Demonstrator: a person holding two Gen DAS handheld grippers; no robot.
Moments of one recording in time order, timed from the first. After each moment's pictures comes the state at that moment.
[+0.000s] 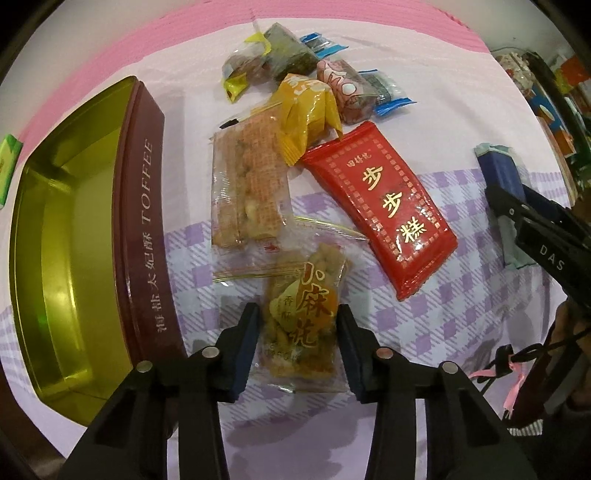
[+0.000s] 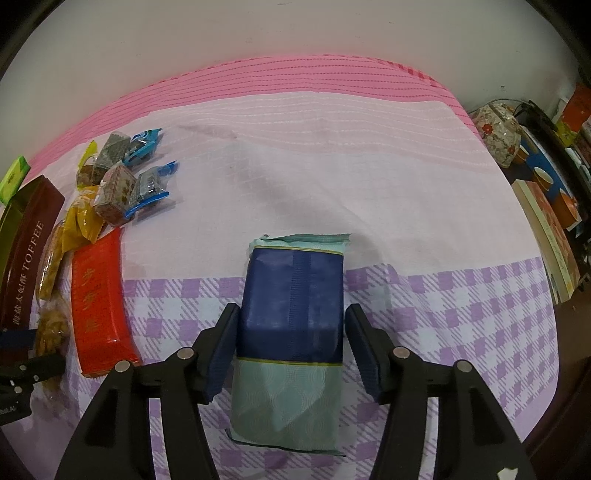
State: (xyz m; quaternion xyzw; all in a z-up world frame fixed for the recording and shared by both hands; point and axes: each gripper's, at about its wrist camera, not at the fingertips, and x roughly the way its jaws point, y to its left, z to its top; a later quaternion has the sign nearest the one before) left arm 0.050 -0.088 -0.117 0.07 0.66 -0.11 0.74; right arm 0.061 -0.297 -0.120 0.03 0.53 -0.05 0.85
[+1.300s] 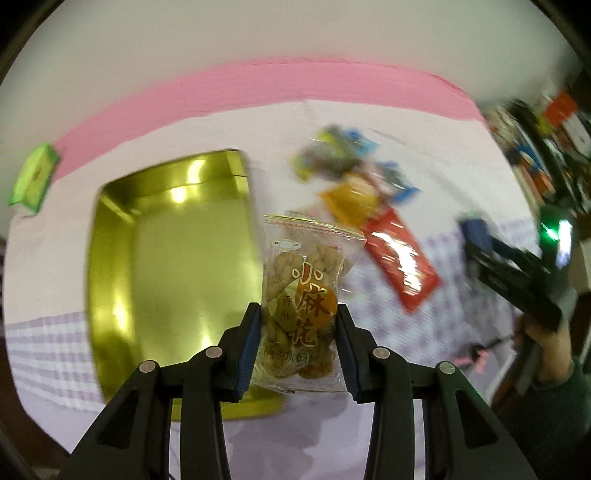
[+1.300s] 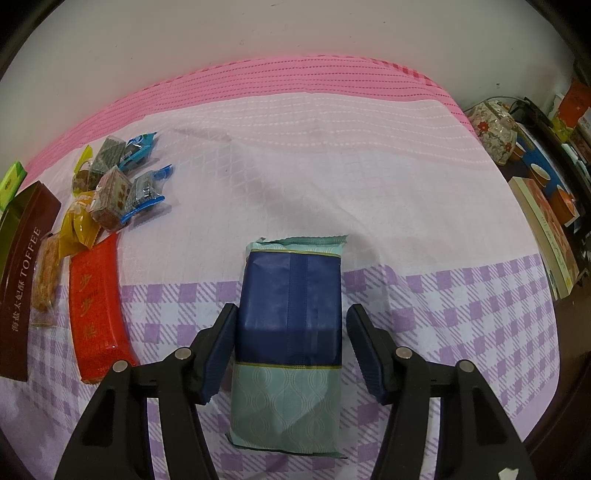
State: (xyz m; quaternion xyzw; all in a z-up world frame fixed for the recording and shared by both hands) left arm 0.070 -0.003 -0.026 0.04 0.60 -0.11 0.80; right arm 0.060 -0.298 -0.119 0.03 0.53 -0.05 0.85
